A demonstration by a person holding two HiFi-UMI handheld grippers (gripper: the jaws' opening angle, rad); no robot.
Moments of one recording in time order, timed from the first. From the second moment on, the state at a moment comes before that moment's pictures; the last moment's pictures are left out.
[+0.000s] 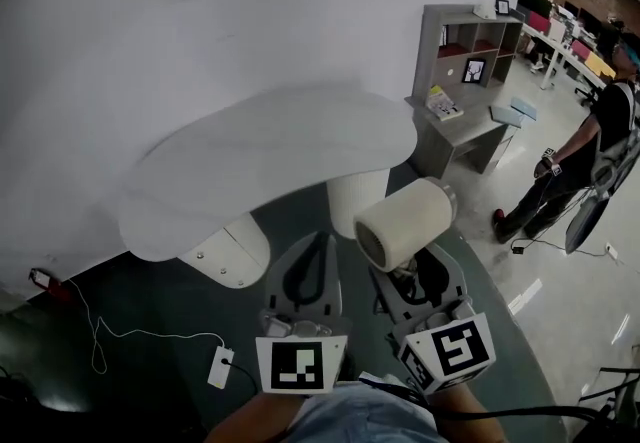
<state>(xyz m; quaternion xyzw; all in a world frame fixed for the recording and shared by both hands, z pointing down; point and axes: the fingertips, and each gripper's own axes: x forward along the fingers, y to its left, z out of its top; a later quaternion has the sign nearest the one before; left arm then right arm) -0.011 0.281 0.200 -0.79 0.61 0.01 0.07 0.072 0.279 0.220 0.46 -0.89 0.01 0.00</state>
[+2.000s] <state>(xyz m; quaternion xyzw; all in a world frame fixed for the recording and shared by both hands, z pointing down) -0.023 -0.088 0.239 -0.76 0.65 -0.03 0.02 0.066 -0.101 0.259 0.43 -0.90 0.05 0.04</state>
